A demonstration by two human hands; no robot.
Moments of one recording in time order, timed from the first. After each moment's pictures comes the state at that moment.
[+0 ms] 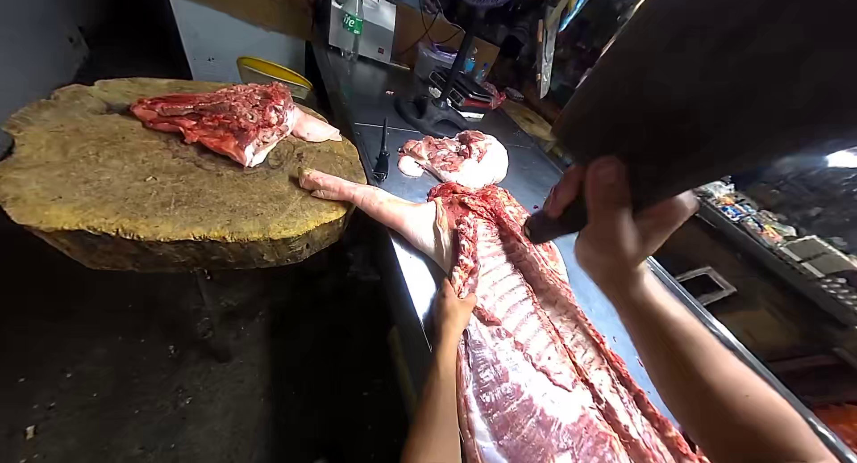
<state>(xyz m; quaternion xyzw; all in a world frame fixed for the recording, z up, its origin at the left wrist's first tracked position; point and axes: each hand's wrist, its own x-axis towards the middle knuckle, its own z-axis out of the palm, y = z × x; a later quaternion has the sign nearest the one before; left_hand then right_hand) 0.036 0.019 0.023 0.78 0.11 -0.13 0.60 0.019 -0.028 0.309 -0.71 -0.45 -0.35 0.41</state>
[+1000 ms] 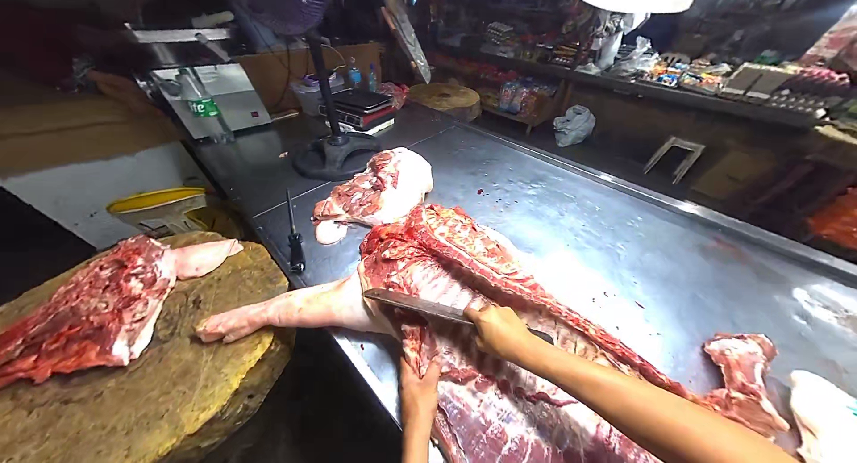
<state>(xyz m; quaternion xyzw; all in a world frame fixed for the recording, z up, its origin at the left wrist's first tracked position) 0.041 0.011 0.008 0.76 0.10 -0.09 0.64 0.057 -0.178 0.119 -0.98 0.01 0.20 0.08</state>
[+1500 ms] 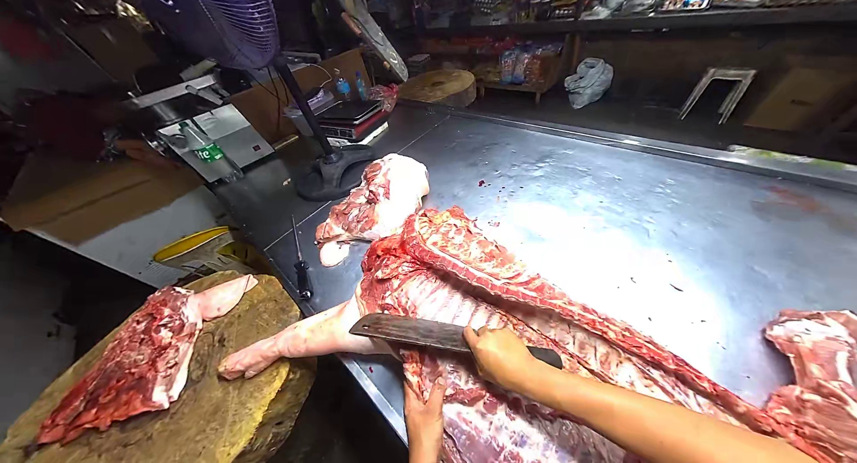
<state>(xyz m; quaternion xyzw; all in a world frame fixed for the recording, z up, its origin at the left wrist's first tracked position) 0.035 0.004 0.010 0.73 0.12 -0.06 0.67 0.050 -0.180 0.103 -0.97 -0.01 0.21 0.15</state>
